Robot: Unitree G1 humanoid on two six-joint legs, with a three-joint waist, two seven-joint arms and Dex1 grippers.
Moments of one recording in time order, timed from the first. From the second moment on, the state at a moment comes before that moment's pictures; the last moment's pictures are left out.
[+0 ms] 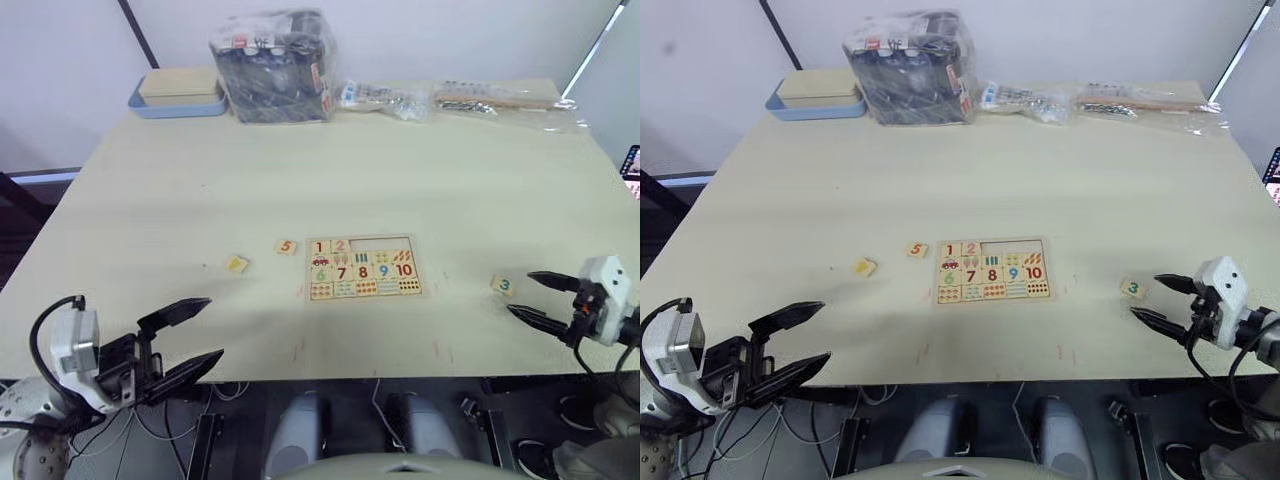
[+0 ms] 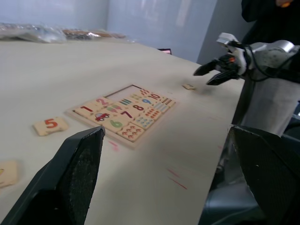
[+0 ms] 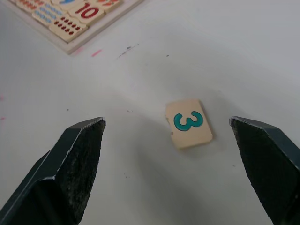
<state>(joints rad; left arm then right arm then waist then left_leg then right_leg) 0.40 0.66 0.53 -0.23 -0.82 0.18 -1.43 0.05 -0.84 -0.27 0.02 0.43 0.30 1.11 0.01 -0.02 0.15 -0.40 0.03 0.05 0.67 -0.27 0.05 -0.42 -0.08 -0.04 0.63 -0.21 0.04</state>
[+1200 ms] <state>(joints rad) 0.36 0.66 0.50 -0.26 -0.83 0.20 -1.44 -0.10 -0.85 -0.13 0.19 0.32 0.23 1.14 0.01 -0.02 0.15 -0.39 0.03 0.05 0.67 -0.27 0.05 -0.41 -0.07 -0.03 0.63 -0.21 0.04</state>
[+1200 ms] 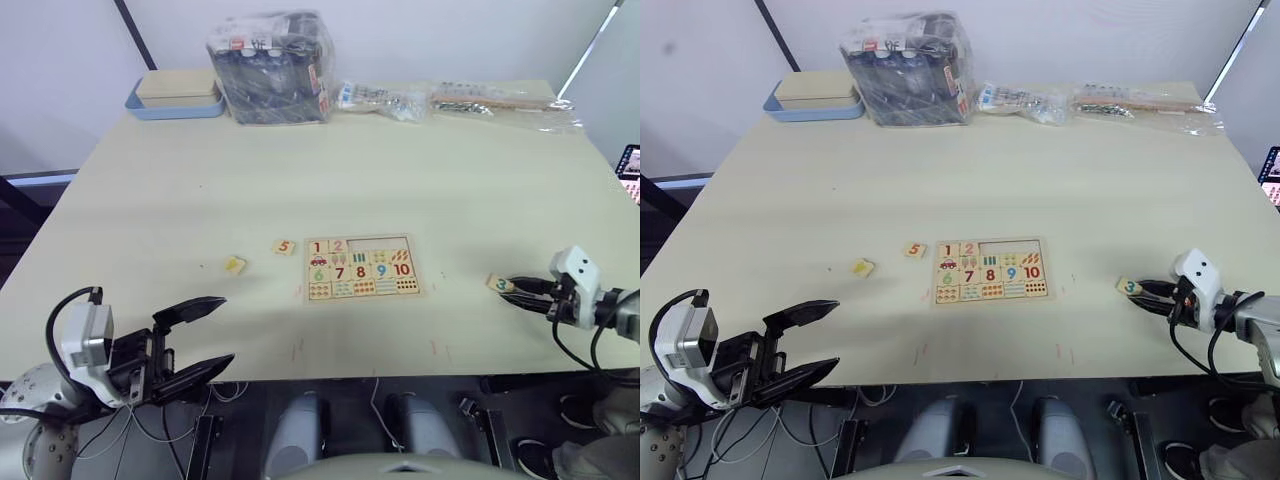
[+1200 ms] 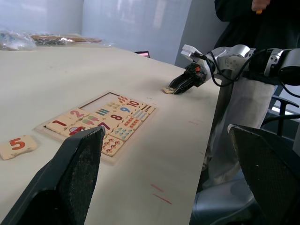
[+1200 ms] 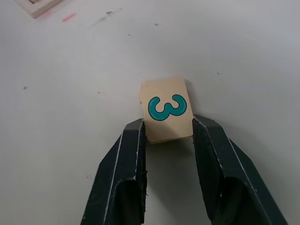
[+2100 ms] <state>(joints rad) 0.46 0.57 0.55 -0.31 -0.83 0.18 -1.32 -1.16 -0.64 0.60 0.17 0.12 0.82 1.34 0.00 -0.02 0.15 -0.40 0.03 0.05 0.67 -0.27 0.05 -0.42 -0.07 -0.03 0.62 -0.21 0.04</state>
